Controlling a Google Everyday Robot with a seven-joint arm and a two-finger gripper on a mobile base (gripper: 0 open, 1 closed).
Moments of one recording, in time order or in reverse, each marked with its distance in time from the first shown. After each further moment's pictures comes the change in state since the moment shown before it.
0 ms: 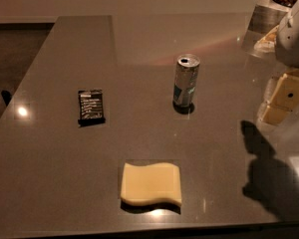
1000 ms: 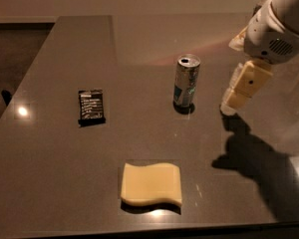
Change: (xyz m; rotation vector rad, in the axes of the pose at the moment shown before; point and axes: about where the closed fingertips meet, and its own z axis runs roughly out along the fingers) arm -0.041 -0.032 0.034 -0.036 -0.144 0.070
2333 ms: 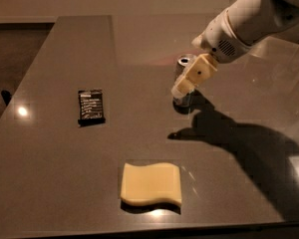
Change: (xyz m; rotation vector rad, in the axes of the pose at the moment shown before) arm -0.080 -0.032 0.061 -0.034 -0.281 0.100
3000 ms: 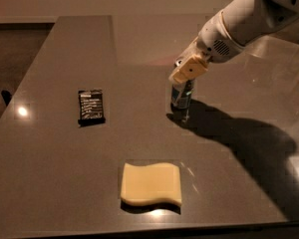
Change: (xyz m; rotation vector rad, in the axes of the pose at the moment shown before) arm -0.004 -0.007 0.013 -0.020 -0.016 0.010
